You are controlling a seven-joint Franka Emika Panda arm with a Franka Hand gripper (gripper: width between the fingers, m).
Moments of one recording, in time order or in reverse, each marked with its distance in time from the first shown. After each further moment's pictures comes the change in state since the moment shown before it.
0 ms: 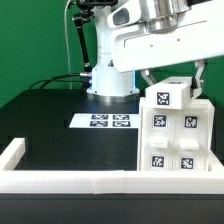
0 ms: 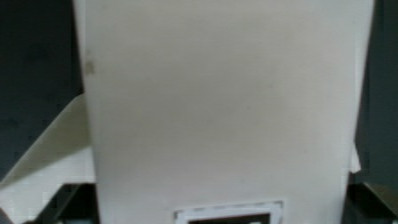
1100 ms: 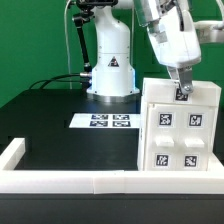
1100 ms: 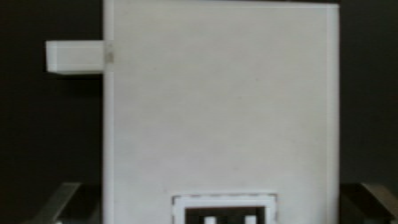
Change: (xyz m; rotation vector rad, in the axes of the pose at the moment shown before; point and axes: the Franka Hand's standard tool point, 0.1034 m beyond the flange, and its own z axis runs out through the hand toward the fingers) arm -0.006 -0.008 0.002 0.064 -0.026 0.997
